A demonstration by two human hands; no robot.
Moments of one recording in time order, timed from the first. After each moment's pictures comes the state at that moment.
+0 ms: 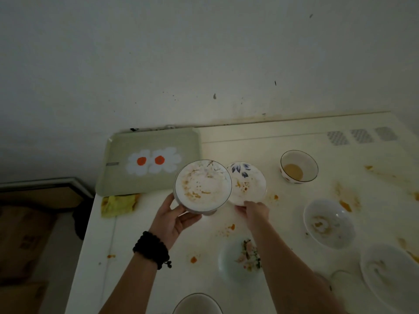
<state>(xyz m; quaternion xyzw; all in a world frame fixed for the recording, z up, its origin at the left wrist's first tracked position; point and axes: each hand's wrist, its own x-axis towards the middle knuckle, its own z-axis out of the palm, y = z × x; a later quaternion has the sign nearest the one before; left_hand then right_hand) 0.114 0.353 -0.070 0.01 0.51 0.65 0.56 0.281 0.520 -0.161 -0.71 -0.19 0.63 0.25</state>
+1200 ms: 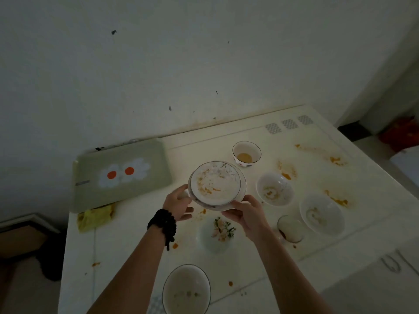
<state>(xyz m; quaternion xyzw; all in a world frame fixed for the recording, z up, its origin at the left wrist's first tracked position) 0.186 0.370 -0.024 0.20 0.72 0.40 0.54 0.392 0.411 -0.039 -0.52 -0.26 0.72 0.38</state>
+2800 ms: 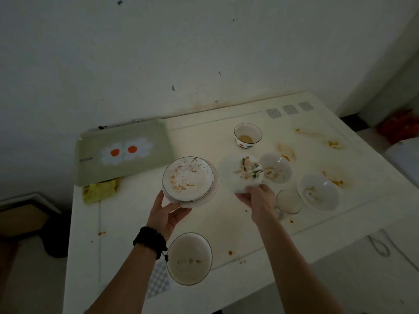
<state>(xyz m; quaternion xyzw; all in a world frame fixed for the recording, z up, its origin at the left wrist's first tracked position) 0.183 0.262 -0.081 0.04 0.47 0.64 0.61 0.411 0.378 -0.057 -0.63 -0.19 0.60 0.44</state>
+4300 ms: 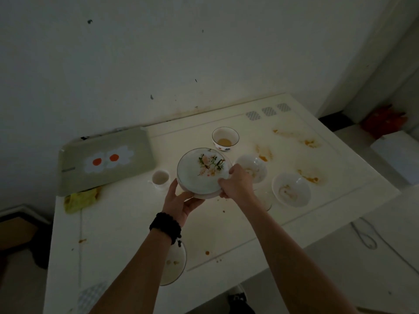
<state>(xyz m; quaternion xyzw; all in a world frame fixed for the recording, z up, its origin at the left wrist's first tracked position) 0.284 0.320 -0.038 0.08 0.46 0.62 0.63 0.441 0.400 0.016 -0.66 -0.56 0.45 0.22</state>
